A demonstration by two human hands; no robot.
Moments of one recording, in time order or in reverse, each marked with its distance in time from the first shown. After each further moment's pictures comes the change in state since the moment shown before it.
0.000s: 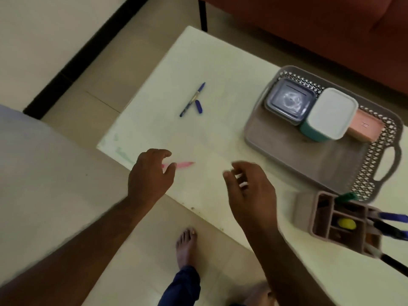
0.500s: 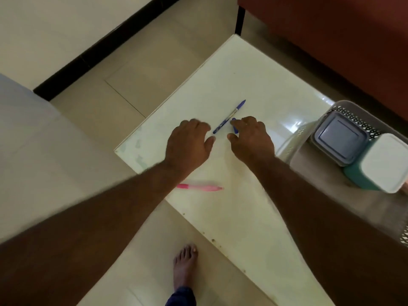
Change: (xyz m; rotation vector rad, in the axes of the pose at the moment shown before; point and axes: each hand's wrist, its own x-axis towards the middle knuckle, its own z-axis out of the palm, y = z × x) left_hand 0.125 -0.018 0.012 0.094 0.066 0.197; right_hand 0.199 -0.028 0.128 -0.592 -0.307 -0.238
